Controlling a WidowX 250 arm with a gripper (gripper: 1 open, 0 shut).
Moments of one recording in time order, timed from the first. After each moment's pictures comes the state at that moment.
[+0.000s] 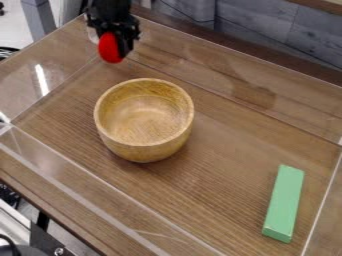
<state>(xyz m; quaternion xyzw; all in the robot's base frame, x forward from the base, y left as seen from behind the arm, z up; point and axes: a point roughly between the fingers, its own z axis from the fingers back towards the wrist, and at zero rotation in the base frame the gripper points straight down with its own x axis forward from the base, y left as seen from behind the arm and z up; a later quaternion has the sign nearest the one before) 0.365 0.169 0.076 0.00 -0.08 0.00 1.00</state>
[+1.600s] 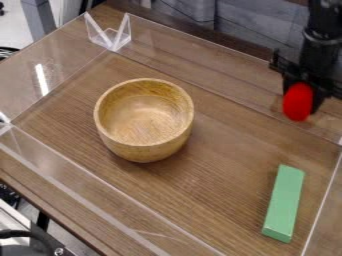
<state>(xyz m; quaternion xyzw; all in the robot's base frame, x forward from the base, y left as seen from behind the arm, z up) 0.368 -0.116 0.062 0.00 -0.07 -0.08 0.99</state>
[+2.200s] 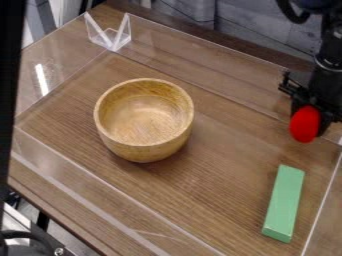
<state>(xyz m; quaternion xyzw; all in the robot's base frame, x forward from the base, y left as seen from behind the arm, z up) 0.366 -0.131 0.046 0.00 -0.07 -0.11 0.99</state>
